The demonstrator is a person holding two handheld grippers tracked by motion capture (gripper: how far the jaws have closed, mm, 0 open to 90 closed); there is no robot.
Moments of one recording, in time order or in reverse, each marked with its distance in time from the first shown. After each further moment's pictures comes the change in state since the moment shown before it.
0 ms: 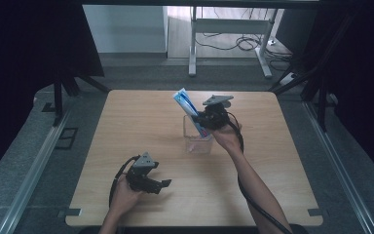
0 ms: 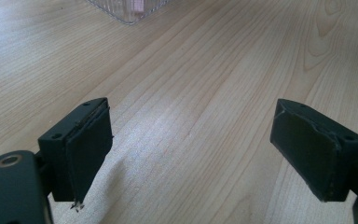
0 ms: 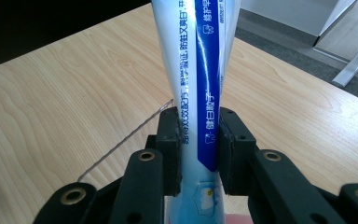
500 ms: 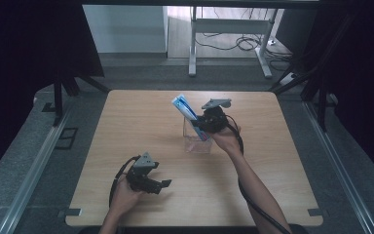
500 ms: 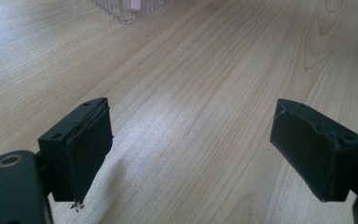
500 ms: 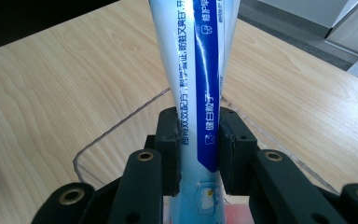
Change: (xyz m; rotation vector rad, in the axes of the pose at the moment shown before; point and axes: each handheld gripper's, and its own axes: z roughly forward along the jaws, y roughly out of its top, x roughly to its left) left arm 0.000 0.000 0.001 0.006 0.000 0.002; right arm 0.000 -0.011 0.008 0.039 0.030 -0.017
